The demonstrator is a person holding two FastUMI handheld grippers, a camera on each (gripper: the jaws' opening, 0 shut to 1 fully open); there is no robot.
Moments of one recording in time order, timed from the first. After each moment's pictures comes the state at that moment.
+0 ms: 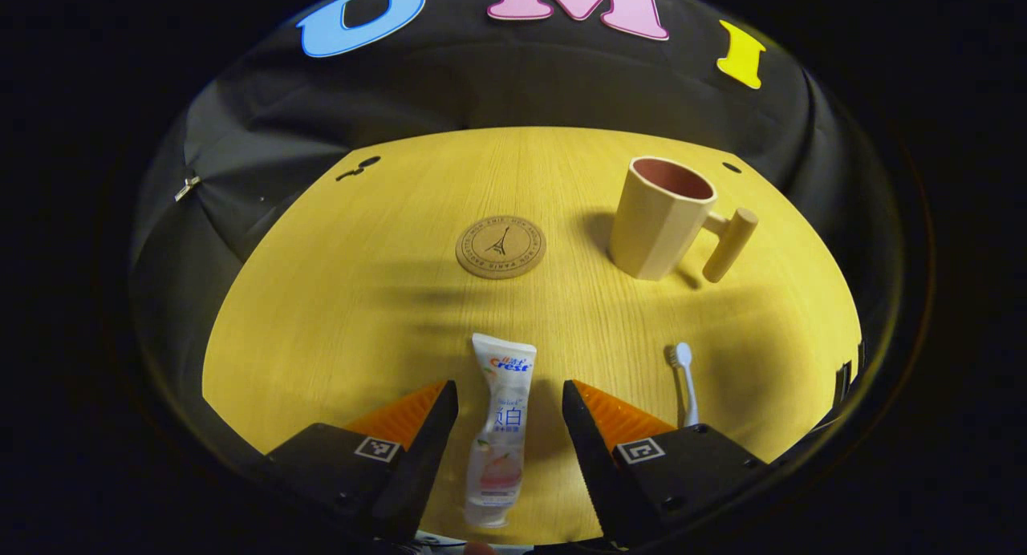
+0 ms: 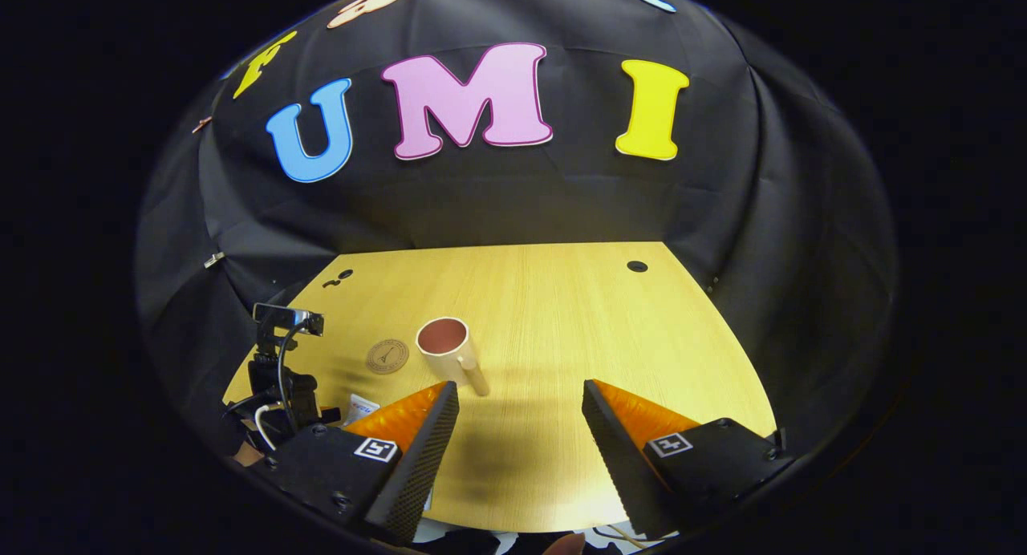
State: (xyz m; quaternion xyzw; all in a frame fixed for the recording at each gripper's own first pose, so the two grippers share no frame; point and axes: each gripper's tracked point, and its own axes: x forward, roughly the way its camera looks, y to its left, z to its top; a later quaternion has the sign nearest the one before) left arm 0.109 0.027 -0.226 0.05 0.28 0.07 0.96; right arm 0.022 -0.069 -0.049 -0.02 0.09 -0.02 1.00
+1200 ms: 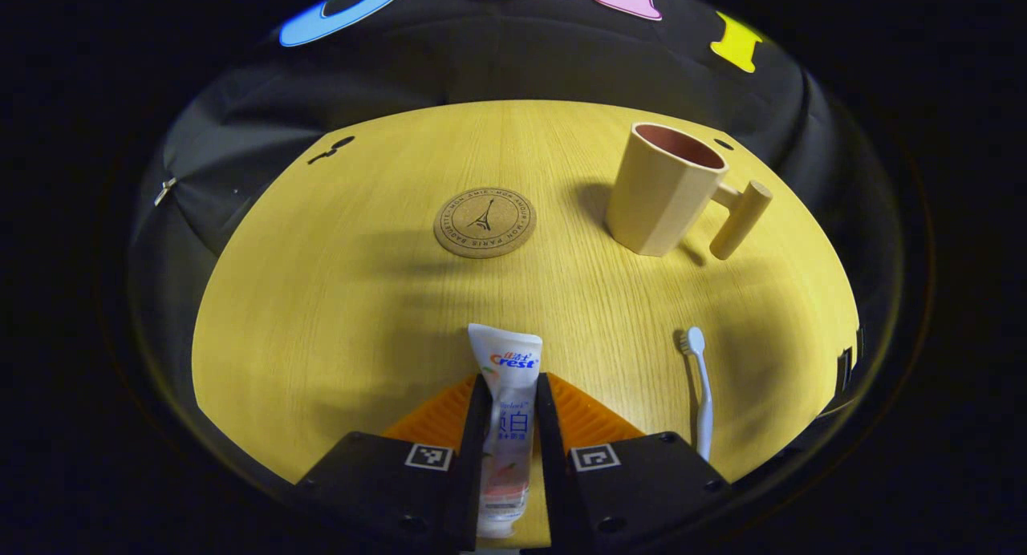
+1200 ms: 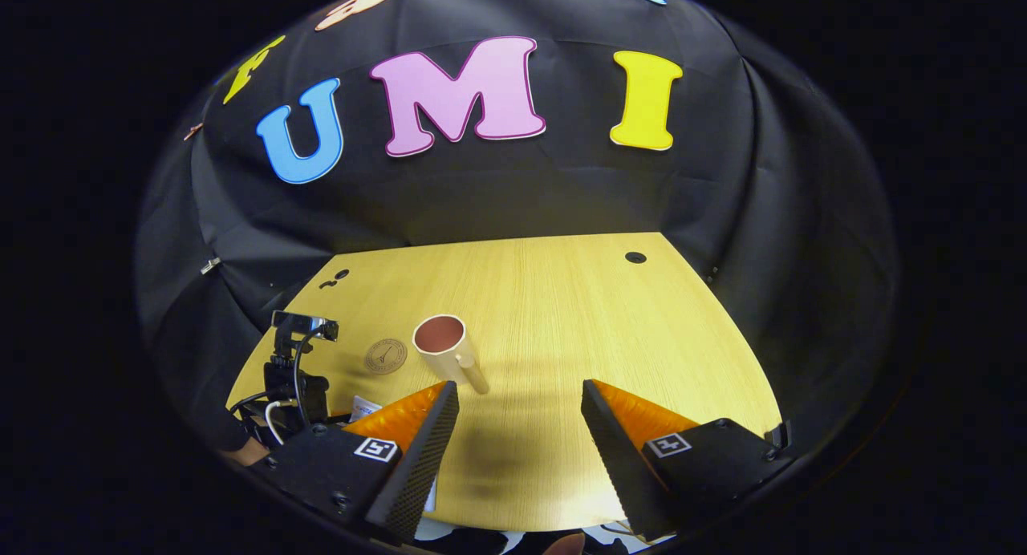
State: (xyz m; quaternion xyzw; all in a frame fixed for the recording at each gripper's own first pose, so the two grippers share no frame) left arm 0.120 0.027 -0.242 0.06 0.33 0.02 0.94; right arm 0.027 -0.067 -0.050 0.00 0.10 -0.03 0.99
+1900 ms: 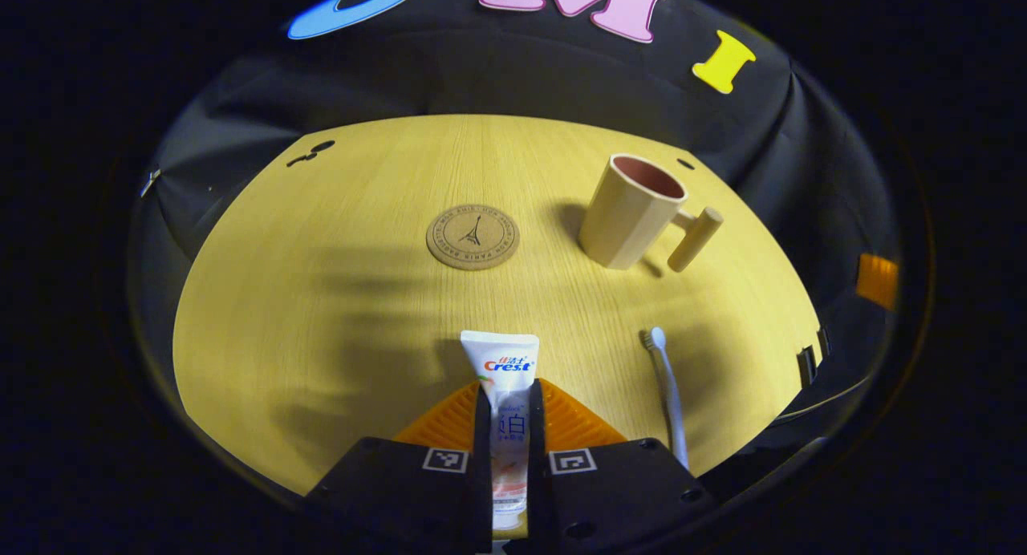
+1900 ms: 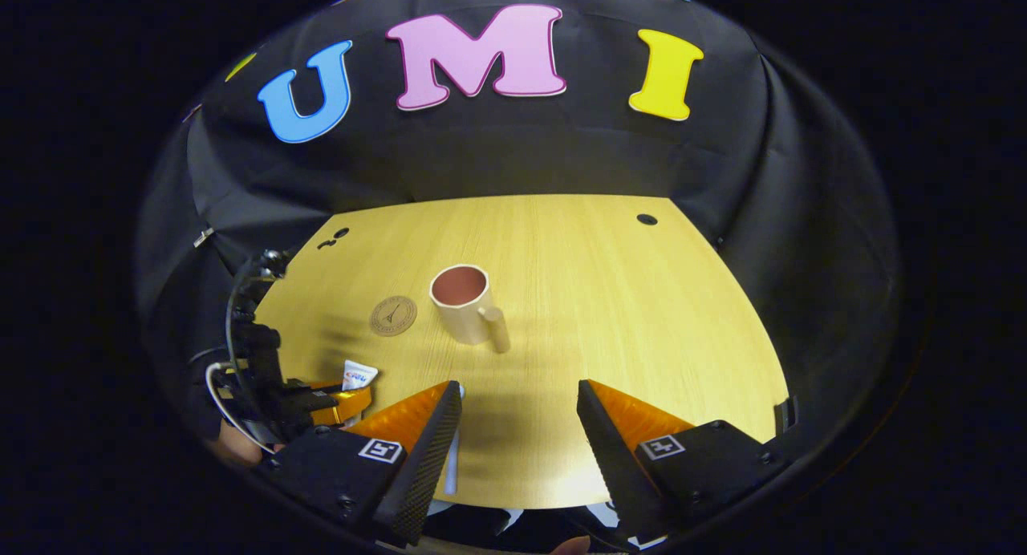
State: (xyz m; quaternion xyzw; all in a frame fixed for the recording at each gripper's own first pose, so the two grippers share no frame) left arm 0.097 0.030 -0.207 0.01 0.29 -0.07 0.95; right arm 0.023 -0.019 -0.106 -0.01 0.19 -0.04 0.98
